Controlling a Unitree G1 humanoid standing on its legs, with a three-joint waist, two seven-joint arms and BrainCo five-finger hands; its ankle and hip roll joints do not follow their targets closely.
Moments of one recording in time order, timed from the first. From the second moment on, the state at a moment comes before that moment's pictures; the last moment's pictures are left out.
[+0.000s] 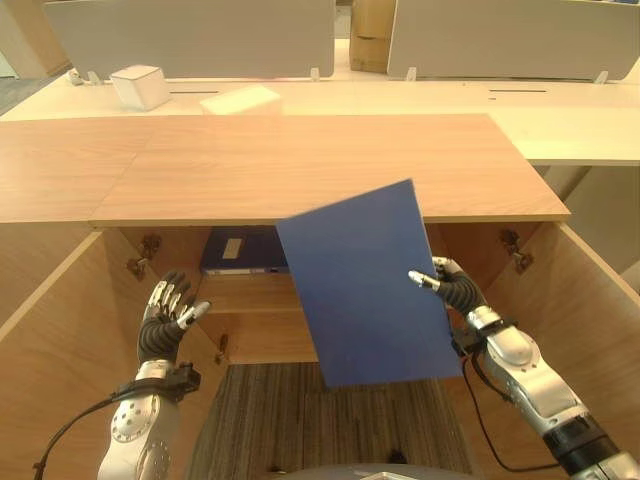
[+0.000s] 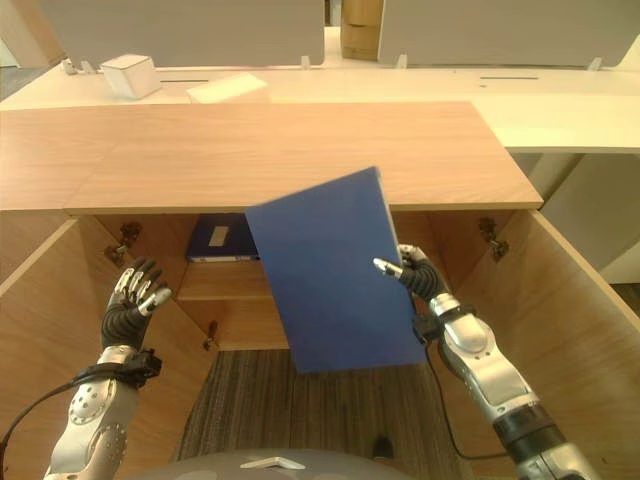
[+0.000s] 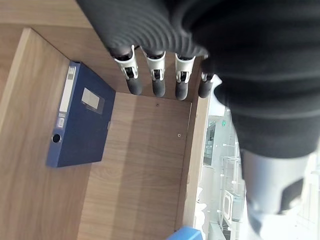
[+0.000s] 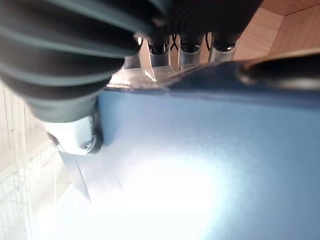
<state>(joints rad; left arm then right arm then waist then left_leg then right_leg) 0.33 0.34 0.06 -0.07 -0.54 -0.22 -0.16 -0.02 -0.55 0.30 -0.01 0.29 -0.10 0.19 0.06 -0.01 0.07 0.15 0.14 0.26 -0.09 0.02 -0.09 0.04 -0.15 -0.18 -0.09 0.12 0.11</state>
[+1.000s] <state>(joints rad) 0.18 0.40 -0.20 0.61 -0.45 -0.27 -0.18 -0.23 -0.60 0.55 0.30 0.00 -0.19 0.17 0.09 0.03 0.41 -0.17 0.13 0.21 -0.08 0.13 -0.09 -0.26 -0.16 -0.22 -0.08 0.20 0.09</state>
